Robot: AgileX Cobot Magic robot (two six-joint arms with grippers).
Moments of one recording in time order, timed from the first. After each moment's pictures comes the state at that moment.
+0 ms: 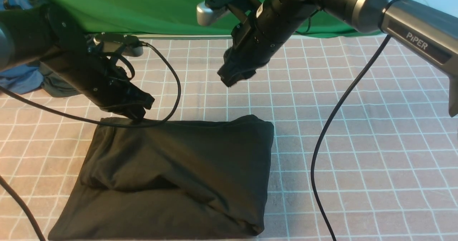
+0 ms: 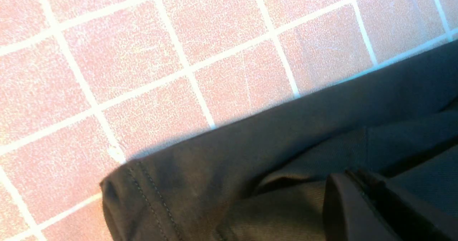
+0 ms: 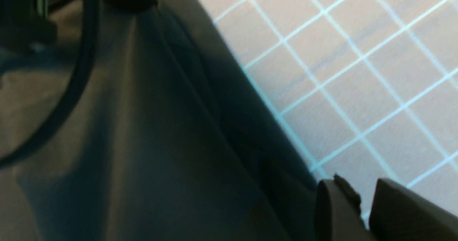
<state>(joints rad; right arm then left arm) 0.51 2.20 -2.09 0.34 1.09 -0.45 -0.03 1.84 -1.30 -0.30 0.80 0.54</state>
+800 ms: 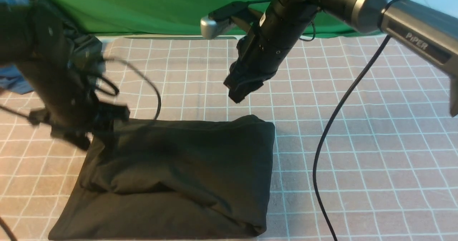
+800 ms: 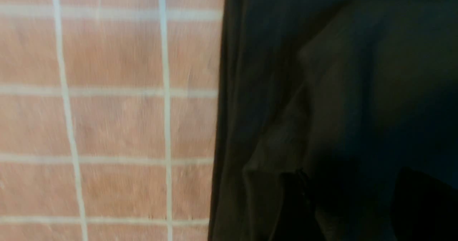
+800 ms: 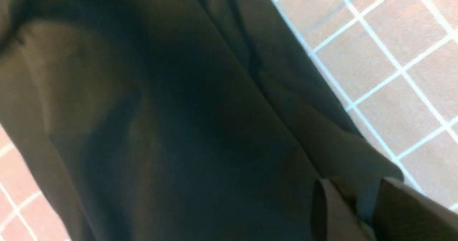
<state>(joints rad) 0.51 2.17 -2.09 0.33 1.21 -0.36 -0.03 1.73 -1.17 0.00 1.00 -0.08</state>
